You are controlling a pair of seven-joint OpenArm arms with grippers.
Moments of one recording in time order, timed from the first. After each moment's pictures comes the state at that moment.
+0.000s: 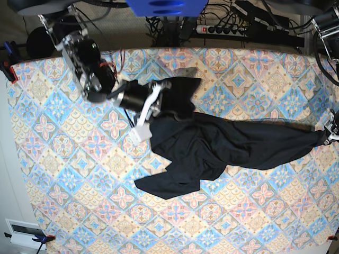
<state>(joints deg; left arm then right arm) -2.0 -42.8 -26.3 71.7 -67.7 -1.3 52.6 2.3 21.2 -25.3 112.2 70.5 6.6 -42.9</state>
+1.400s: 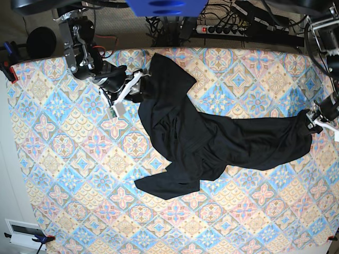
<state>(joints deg) 5.0 -38.8 -27.0 76.4 -76.0 -12.8 57.8 -14.9 18.9 -9.3 110.5 43.0 6.3 -49.9</state>
